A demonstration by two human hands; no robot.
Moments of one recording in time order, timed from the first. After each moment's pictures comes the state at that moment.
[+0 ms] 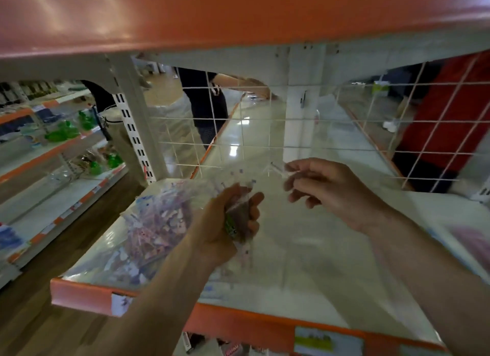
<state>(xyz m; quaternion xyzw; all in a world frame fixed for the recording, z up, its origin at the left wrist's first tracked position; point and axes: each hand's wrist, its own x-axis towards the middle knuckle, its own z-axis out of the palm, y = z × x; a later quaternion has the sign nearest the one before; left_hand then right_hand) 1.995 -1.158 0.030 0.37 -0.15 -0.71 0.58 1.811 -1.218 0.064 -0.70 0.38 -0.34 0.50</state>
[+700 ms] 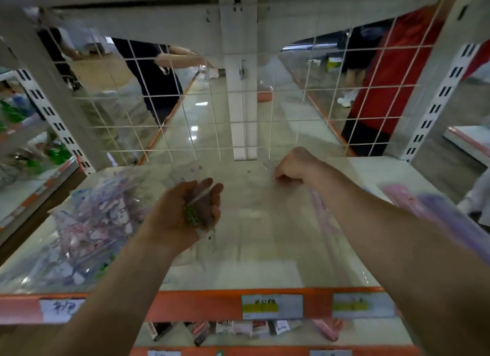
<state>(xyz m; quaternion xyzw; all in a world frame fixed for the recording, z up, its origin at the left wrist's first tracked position) 1.978 -1.175 0.000 0.40 -0.11 -0.72 0.55 1.782 -1.310 0.003 -0.66 0.68 -0.14 0.30</state>
